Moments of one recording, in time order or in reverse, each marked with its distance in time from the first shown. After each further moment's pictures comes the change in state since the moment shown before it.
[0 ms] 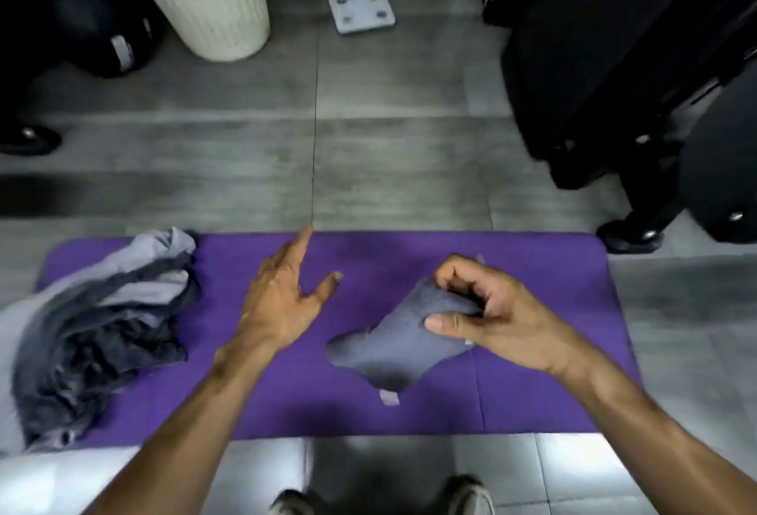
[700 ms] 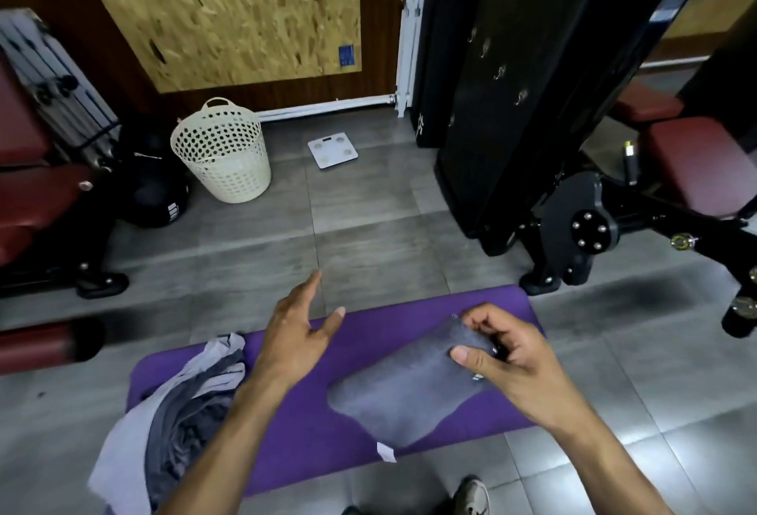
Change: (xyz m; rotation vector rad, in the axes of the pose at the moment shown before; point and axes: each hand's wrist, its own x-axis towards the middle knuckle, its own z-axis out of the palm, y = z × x) left_hand -0.127 0.210 -0.370 -0.188 -0.012 0.202; right_hand -0.171 -0.410 -0.002 0.085 0.467 -0.091
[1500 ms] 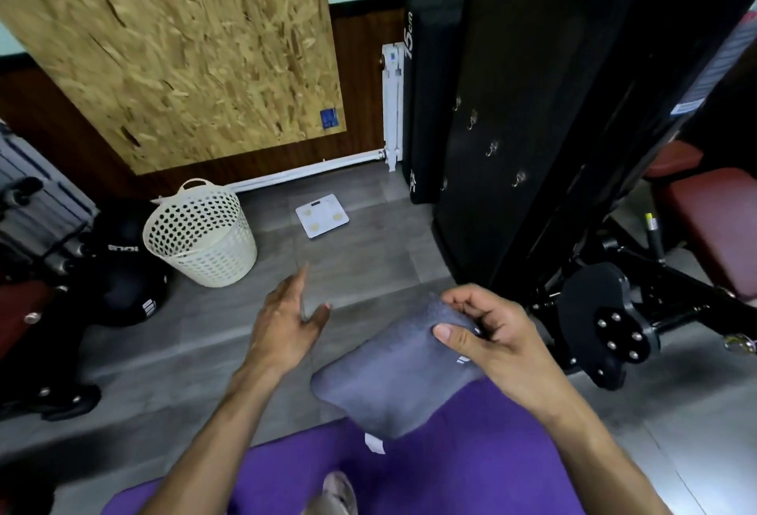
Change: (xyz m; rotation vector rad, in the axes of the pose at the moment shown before) left_hand 0.352 0.098 0.004 0.206 0.014 0.059; right_hand 0.312 -0.017 -0.138 0.079 0.097 -0.090
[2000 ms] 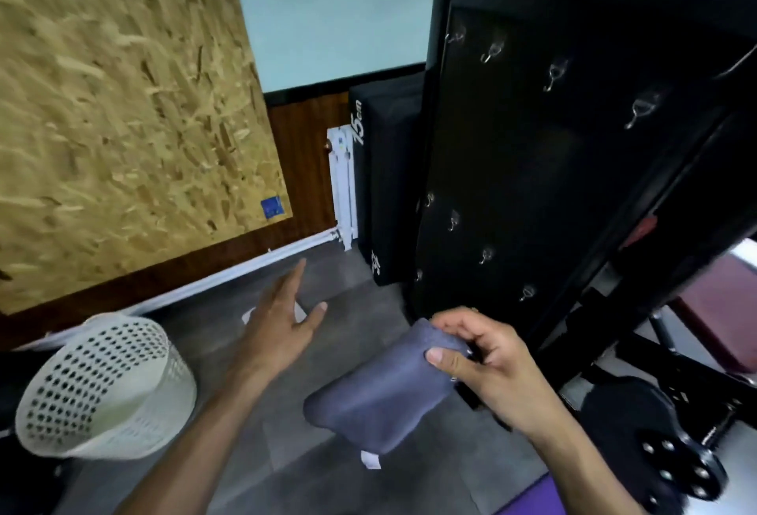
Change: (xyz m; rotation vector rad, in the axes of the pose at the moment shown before) left_hand 0.396 0.030 -0.045 -0.104 -0.105 0.254; right_hand 0.324 0.002 -0.020 -0.089 0.205 -0.012
